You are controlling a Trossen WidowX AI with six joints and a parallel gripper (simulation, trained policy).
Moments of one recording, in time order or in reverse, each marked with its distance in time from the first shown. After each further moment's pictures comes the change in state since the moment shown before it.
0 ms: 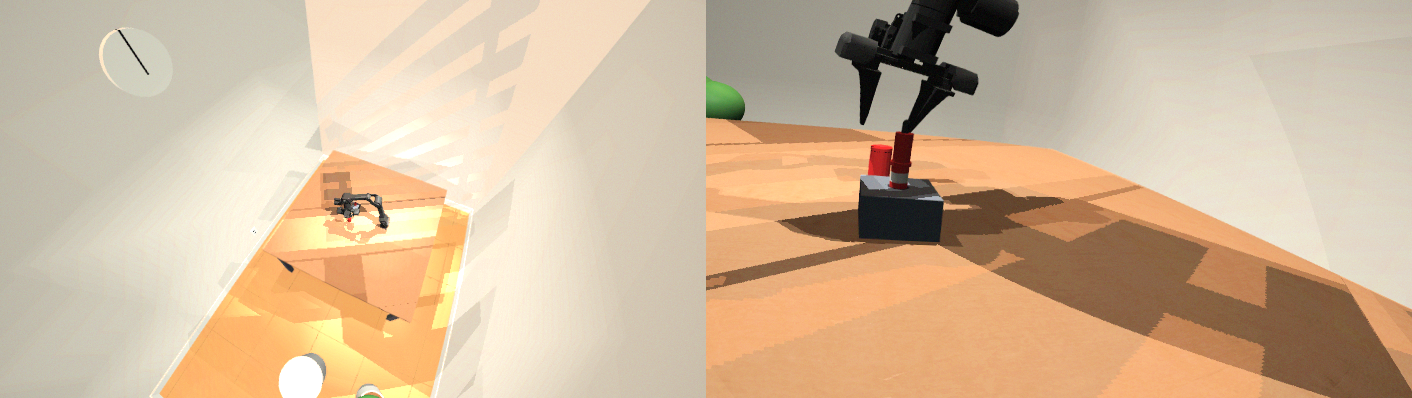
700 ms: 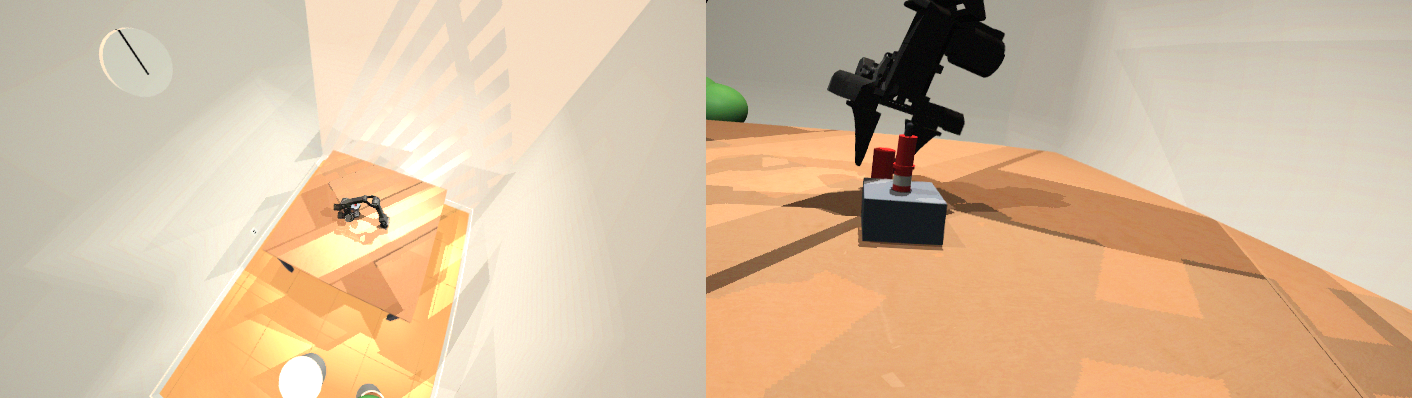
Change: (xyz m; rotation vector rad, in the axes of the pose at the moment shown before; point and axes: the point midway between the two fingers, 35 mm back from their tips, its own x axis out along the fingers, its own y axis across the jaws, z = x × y) arm 0.047 0.002 -0.008 -0.137 0.110 0.080
